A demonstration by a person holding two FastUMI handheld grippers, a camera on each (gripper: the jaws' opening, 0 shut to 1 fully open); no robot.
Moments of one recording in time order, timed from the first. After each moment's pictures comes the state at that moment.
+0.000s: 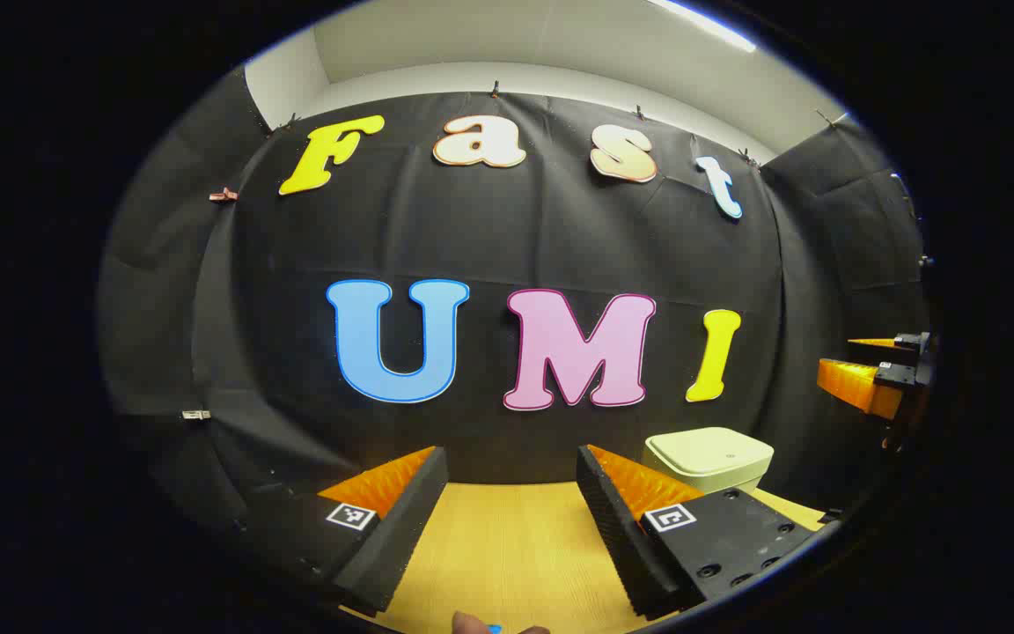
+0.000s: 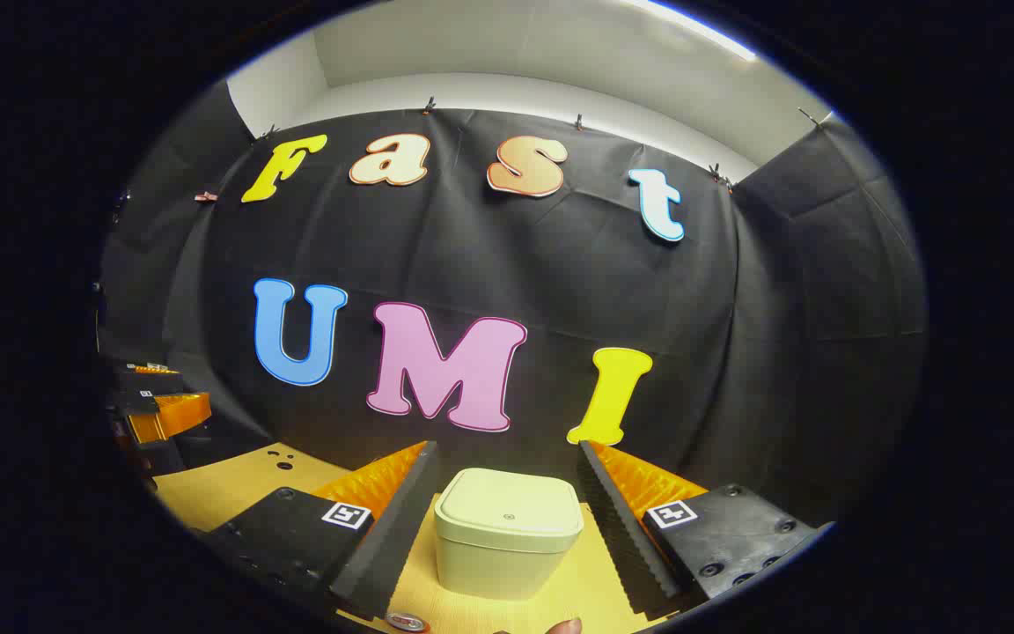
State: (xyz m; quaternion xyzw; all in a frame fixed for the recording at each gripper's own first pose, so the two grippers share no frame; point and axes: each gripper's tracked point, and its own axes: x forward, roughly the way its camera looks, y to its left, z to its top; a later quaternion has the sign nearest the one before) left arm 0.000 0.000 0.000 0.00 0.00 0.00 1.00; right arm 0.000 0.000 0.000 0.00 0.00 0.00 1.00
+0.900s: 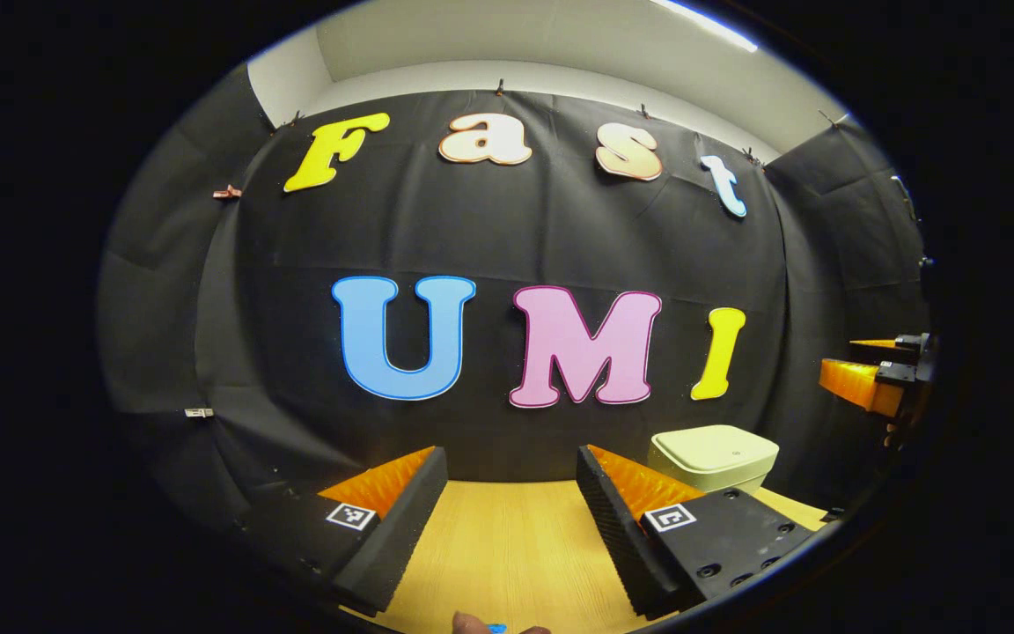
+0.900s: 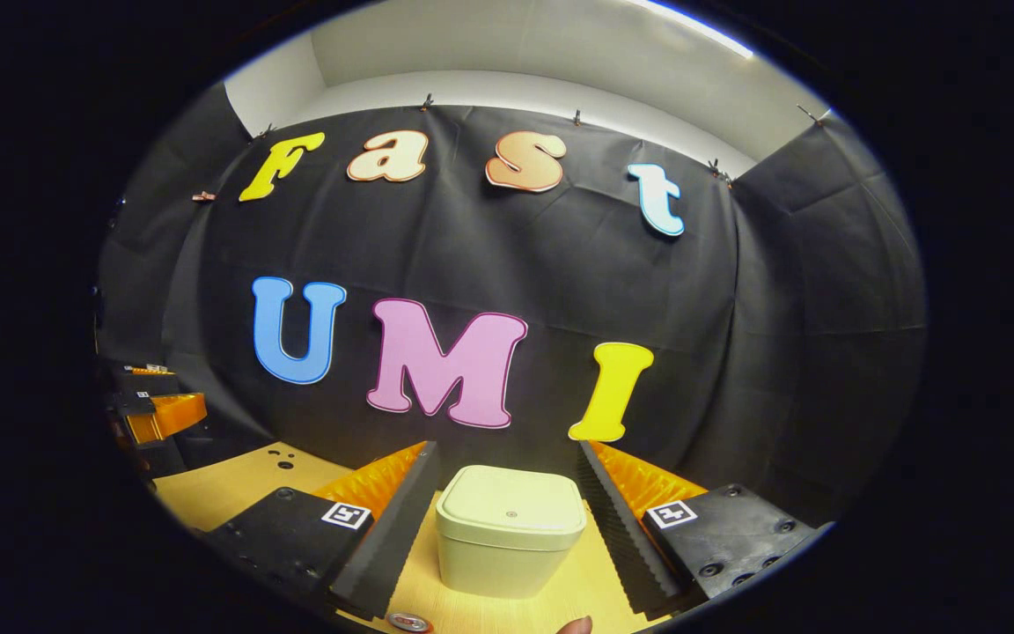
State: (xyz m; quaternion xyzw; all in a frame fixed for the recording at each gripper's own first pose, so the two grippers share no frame) left arm 0.001 0.009 -0.006 0.00 0.00 0.01 1.00; right arm 0.005 0.005 -0.006 0.01 0.01 0.00 1.00
